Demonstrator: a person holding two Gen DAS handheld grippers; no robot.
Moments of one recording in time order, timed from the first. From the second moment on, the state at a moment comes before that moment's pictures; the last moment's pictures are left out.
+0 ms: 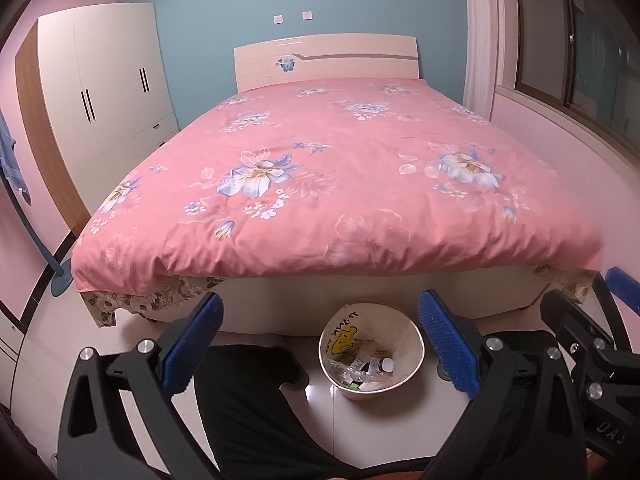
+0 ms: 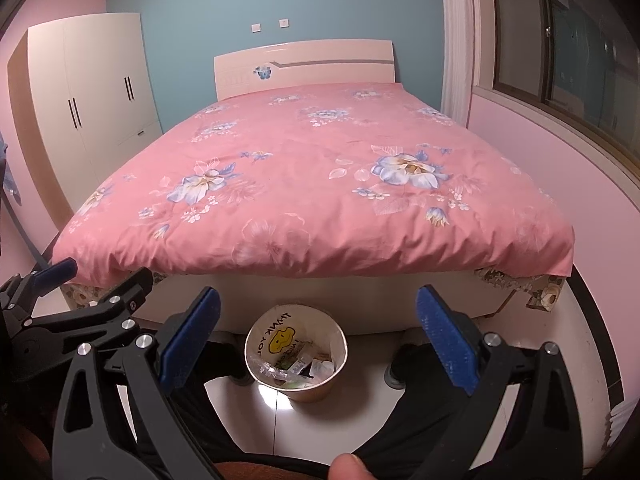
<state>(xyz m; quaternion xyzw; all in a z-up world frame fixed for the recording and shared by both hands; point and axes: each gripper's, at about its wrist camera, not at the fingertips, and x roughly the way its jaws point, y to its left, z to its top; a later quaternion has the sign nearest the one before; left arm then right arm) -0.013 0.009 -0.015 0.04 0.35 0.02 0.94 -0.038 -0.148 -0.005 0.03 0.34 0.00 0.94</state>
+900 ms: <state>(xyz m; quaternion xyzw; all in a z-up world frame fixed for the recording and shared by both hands) -0.014 0.011 -0.017 0.05 0.35 0.02 0.93 -0.036 -0.145 -0.011 0.03 0.35 0.00 0.94</state>
